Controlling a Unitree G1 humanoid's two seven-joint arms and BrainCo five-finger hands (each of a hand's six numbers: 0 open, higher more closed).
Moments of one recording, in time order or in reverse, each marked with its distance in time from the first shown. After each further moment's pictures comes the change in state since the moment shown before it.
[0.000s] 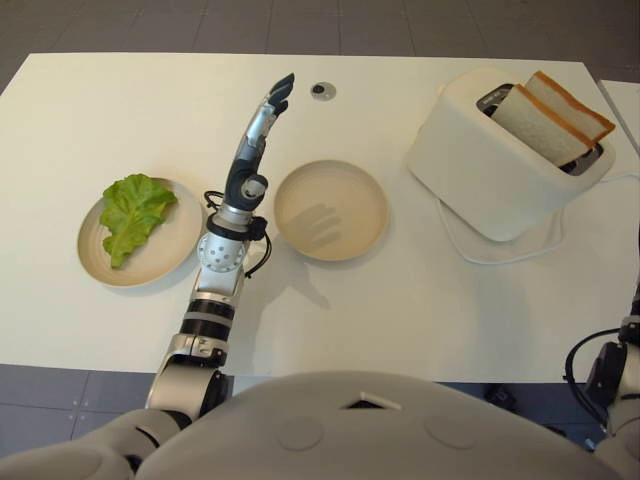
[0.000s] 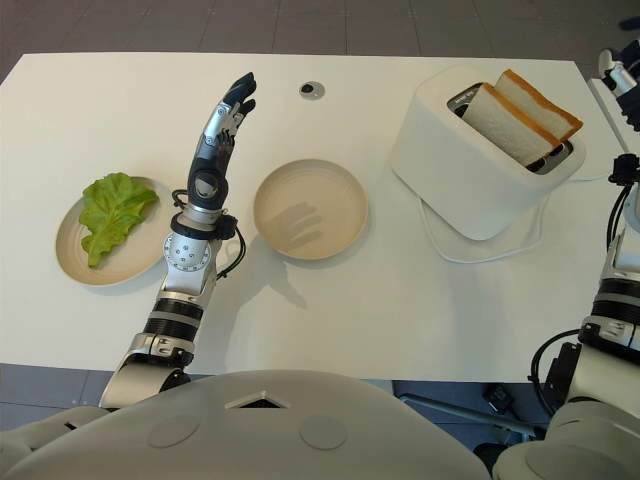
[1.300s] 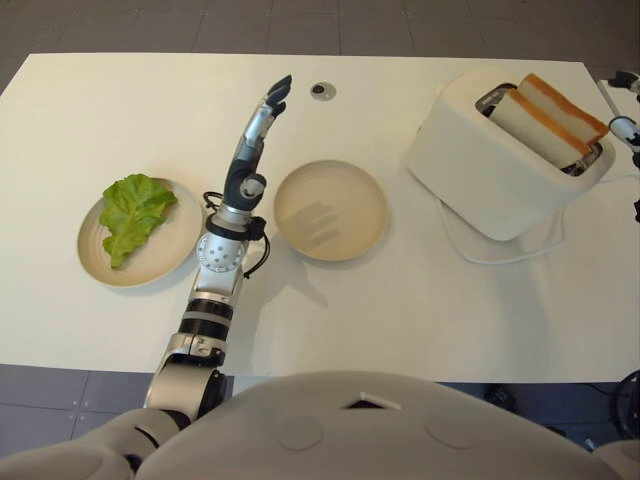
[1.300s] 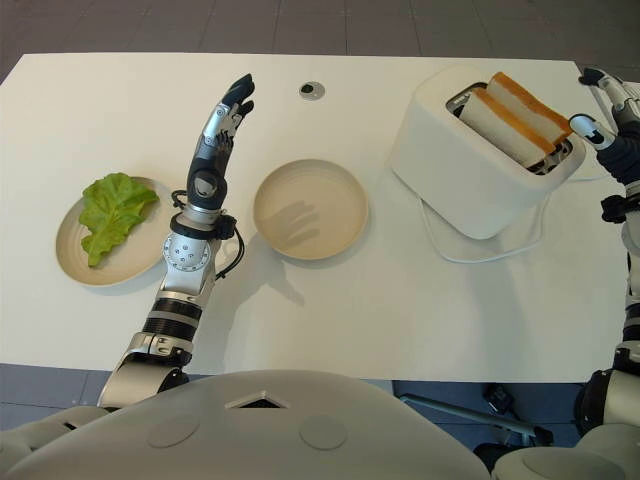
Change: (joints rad) left arm -0.003 0.009 -0.004 0.017 -0.004 -0.001 0.009; right arm 0.157 -0.164 0.136 0.168 -0.170 -0.017 0.073
